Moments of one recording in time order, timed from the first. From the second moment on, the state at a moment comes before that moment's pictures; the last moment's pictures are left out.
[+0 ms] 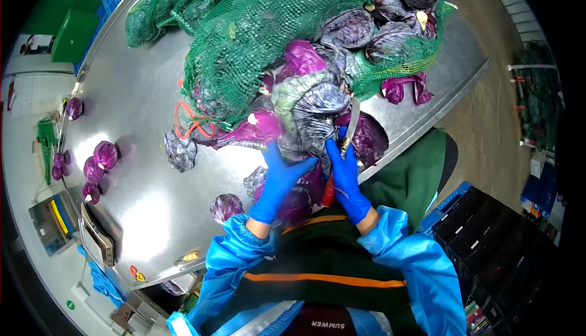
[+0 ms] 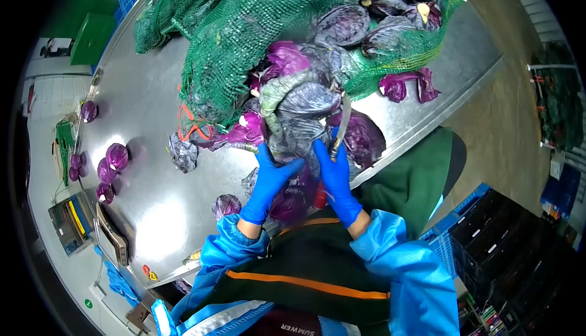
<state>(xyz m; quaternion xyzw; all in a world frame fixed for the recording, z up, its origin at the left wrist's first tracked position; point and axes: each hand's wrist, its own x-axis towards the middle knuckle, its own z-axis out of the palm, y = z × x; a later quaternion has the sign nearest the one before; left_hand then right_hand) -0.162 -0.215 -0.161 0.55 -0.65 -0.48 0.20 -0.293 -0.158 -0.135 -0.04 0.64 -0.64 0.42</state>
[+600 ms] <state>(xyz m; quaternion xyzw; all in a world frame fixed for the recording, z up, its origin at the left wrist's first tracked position) -0.255 -0.186 -0.003 0.26 -0.33 -0.84 0.34 -0.359 -0.113 0.017 -0.24 0.62 -0.62 0.42</state>
